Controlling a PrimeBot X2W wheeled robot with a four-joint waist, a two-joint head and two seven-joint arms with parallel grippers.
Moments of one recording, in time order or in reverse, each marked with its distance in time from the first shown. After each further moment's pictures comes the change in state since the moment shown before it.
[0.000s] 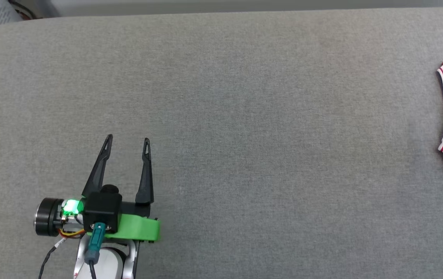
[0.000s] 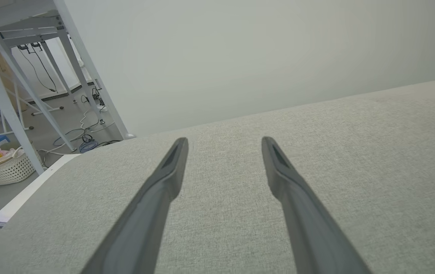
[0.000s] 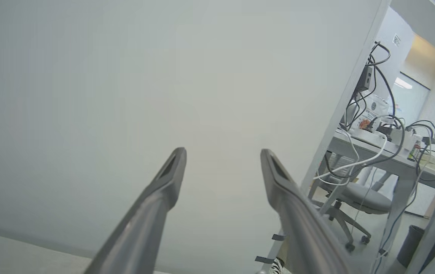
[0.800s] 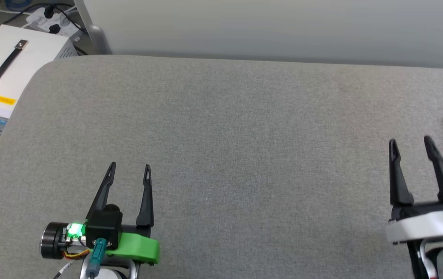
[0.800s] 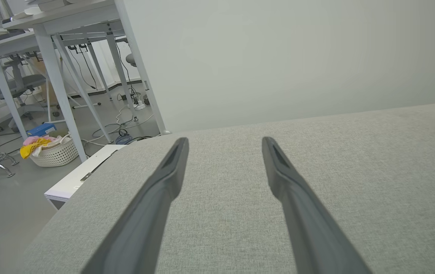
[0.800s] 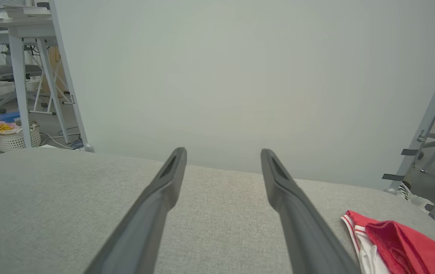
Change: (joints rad) left arm 0.081 -0.035 0.038 0.055 -0.008 -0.043 0.000; right arm 0.543 0.397 0.106 -0.185 -0.043 0.000 0.000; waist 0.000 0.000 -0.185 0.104
